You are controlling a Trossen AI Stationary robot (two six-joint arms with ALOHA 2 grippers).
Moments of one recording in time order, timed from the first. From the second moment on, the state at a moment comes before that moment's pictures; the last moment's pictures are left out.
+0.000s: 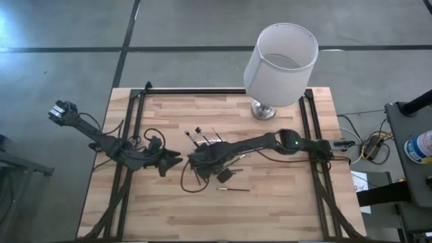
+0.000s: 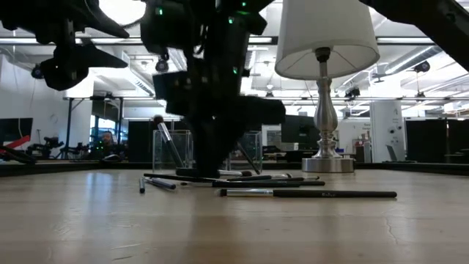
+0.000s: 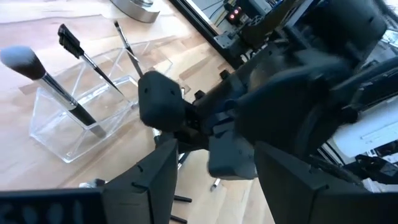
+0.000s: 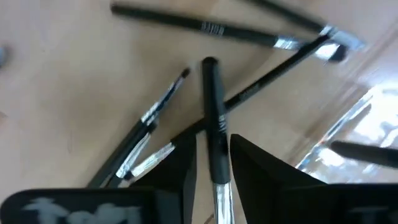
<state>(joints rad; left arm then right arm) -0.54 0.78 0.44 -0.05 -0.67 -1.03 0.13 2.42 2.08 -1.04 0.10 -0.58</state>
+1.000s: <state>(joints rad) -0.54 0.78 0.44 -0.05 -0.64 -1.21 0.22 2.33 2.17 -1.05 0.33 -0.57</state>
